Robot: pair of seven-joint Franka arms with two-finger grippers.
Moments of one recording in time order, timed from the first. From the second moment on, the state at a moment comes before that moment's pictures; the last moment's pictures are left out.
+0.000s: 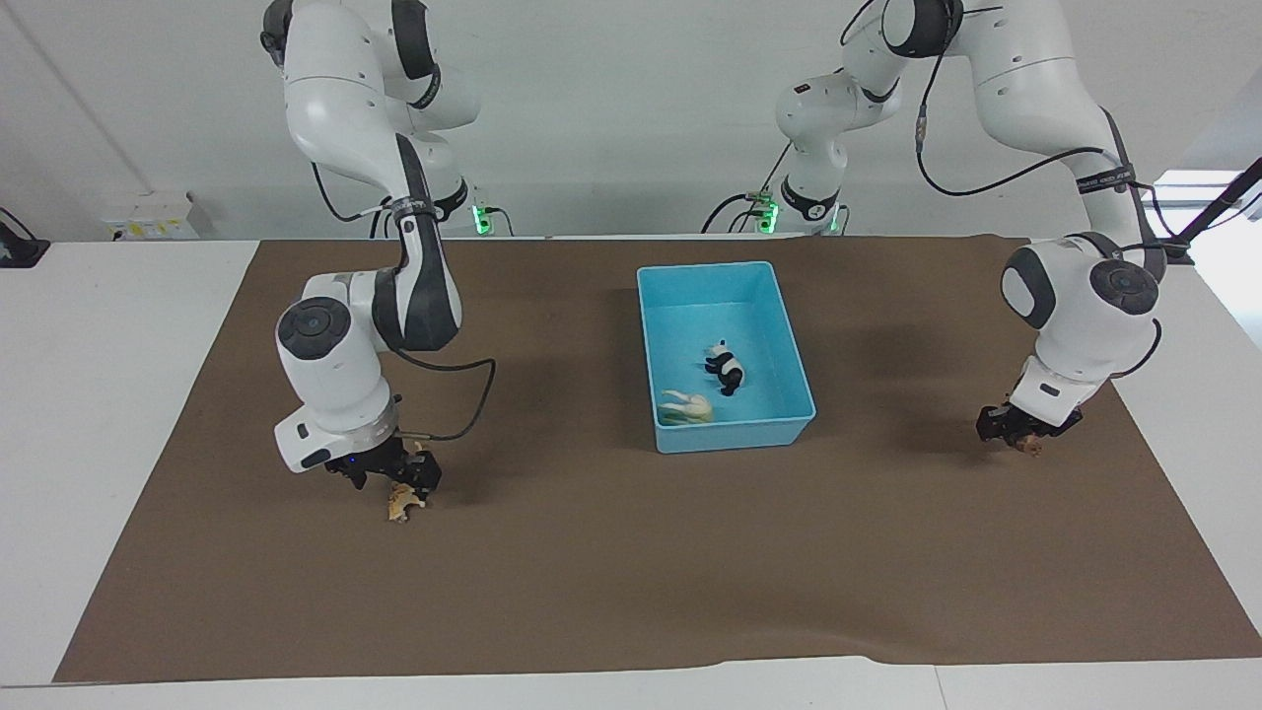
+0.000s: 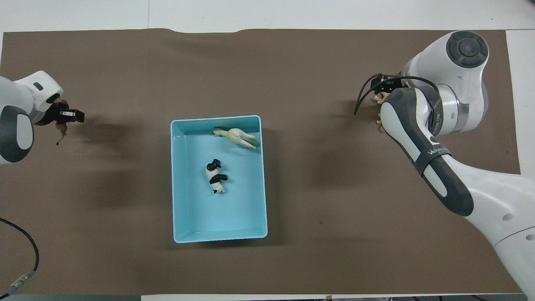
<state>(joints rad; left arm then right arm) 0.20 0.38 -0.11 -1.79 0.20 2.25 0.05 0.13 0.49 -0.06 -1.68 -0.04 2.27 0.29</state>
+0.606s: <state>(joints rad) -0.30 0.29 -0.12 -1.62 0.09 1.90 -0.70 0.11 0.47 -0.06 -1.82 -0.04 2.44 0.18</state>
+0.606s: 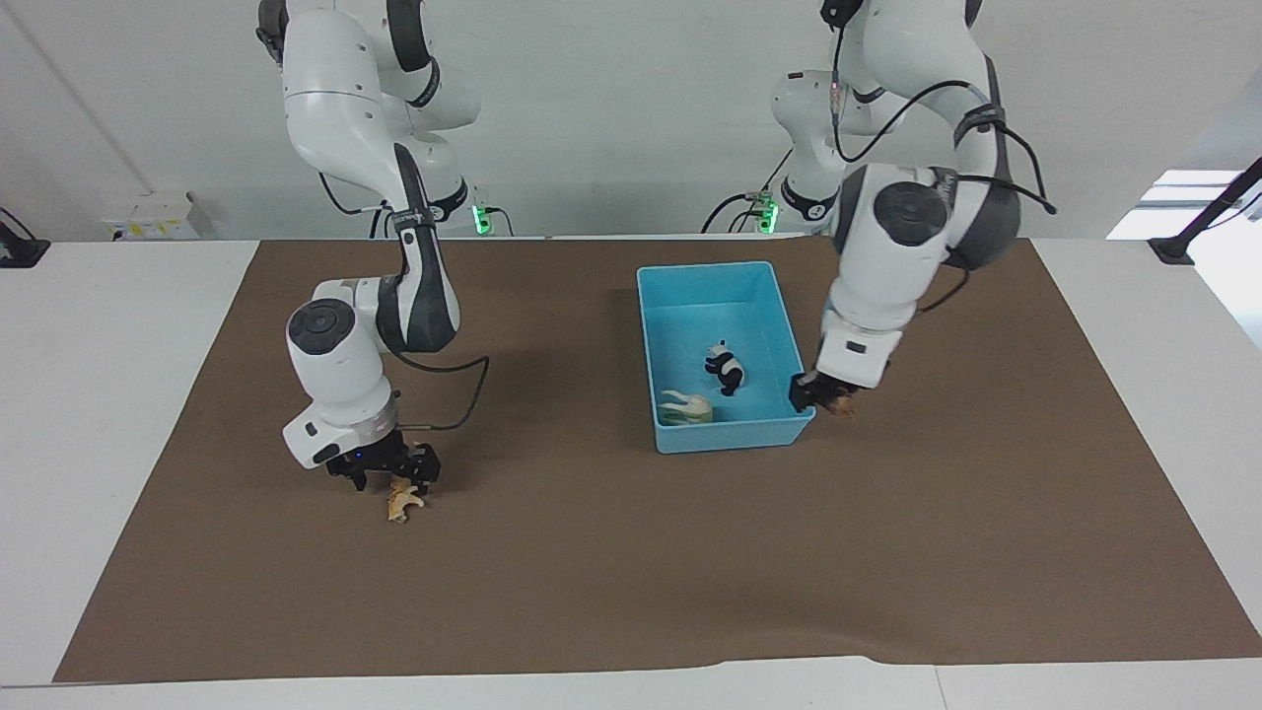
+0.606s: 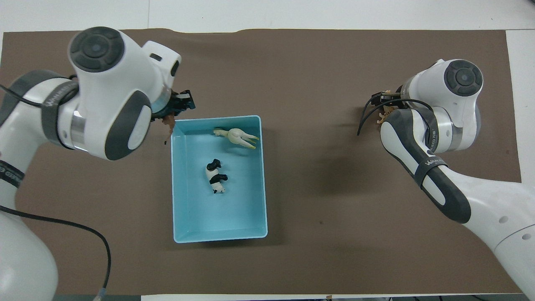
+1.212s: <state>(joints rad) -0.42 0.20 -0.10 -1.82 0.09 1.93 -0.76 0.11 0.46 -0.06 -1.88 -0.04 2.54 0.18</state>
